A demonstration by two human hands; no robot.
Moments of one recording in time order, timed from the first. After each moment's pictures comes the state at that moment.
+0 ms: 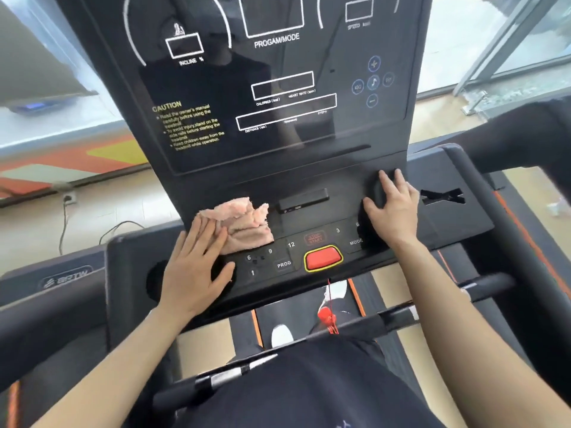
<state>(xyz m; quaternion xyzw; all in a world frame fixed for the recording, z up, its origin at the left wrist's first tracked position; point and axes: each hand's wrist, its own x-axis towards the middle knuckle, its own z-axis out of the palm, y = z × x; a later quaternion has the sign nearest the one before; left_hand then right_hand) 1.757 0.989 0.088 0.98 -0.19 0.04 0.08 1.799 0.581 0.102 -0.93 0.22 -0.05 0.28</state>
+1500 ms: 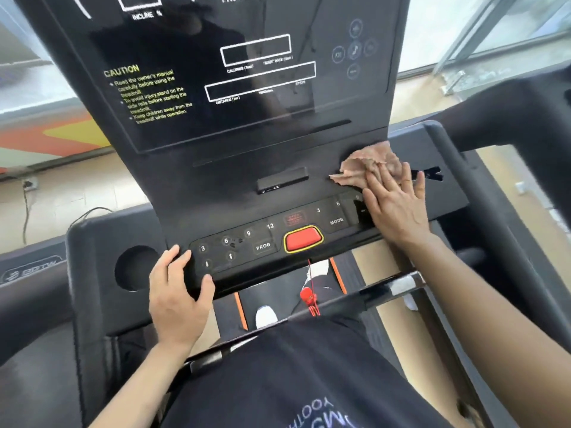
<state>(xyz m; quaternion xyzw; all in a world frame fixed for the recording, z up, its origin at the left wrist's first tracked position) 1.678 0.956 0.067 0.94 0.04 0.11 0.31 1.758 0.543 0.108 -0.99 0.10 0.06 0.01</state>
